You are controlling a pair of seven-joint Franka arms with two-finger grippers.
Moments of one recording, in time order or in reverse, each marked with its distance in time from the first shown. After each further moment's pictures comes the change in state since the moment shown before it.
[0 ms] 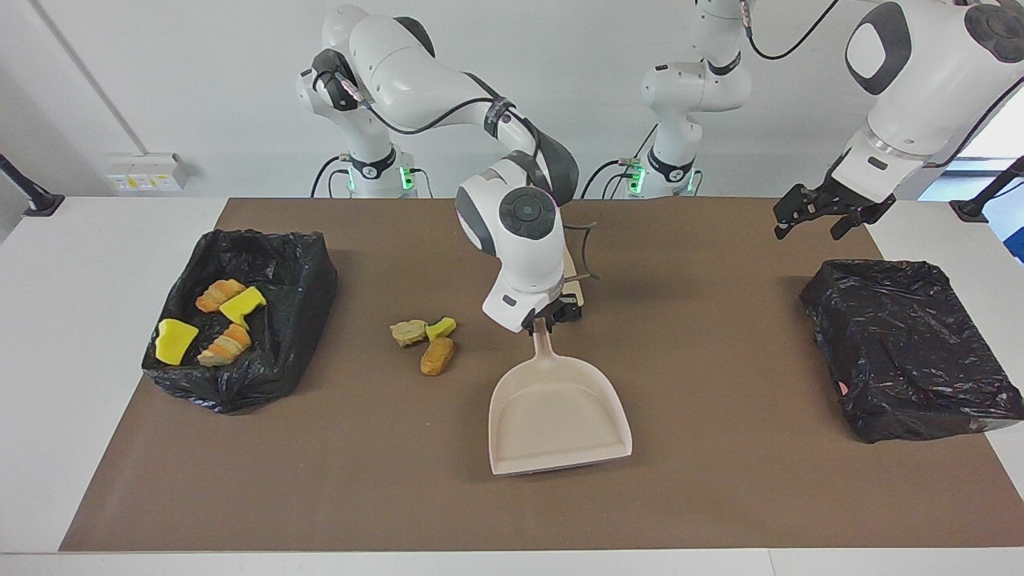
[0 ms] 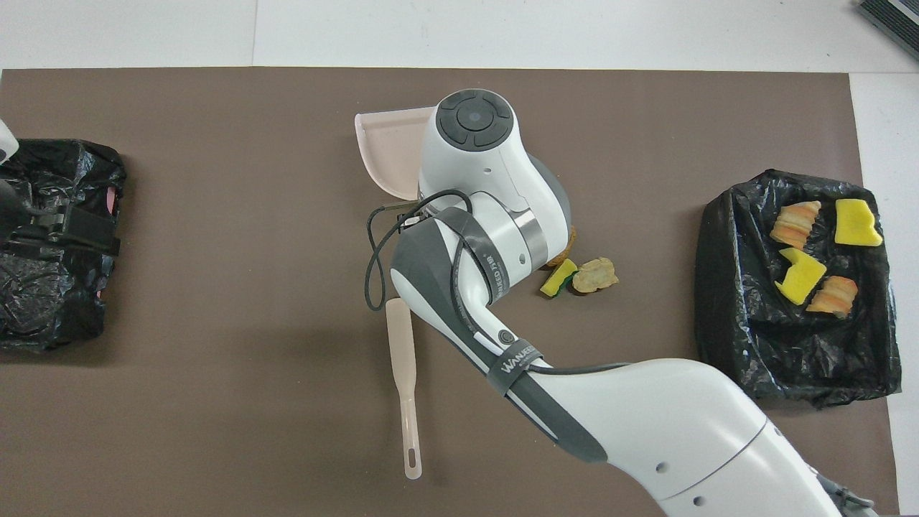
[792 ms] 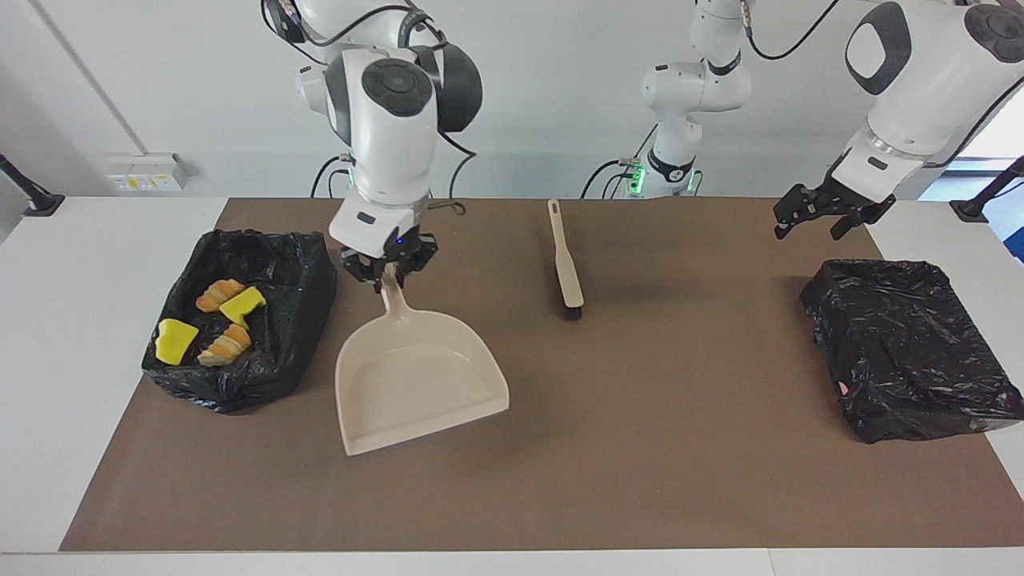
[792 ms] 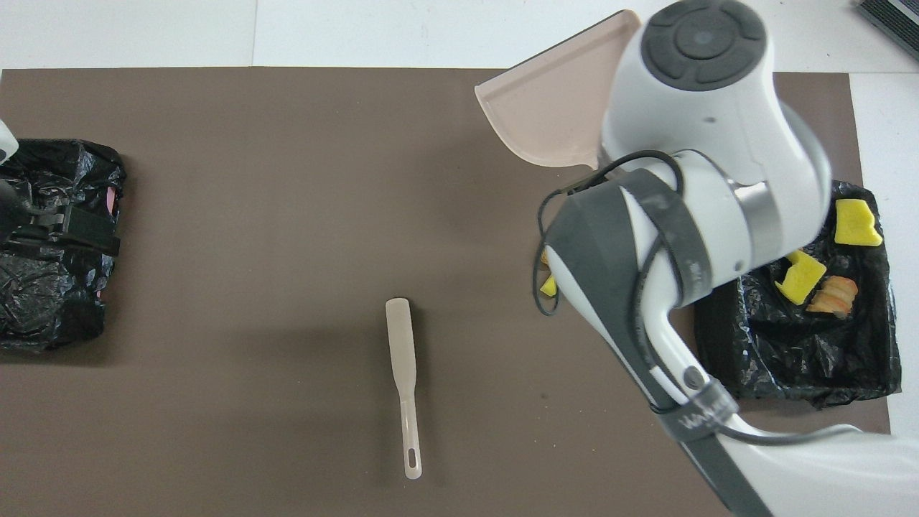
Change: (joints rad) left arm 0.000 0.000 0.000 0.000 0.000 0.000 0.000; right arm -0.126 -0.290 -0.087 -0.102 -0.212 -0.222 -0.362
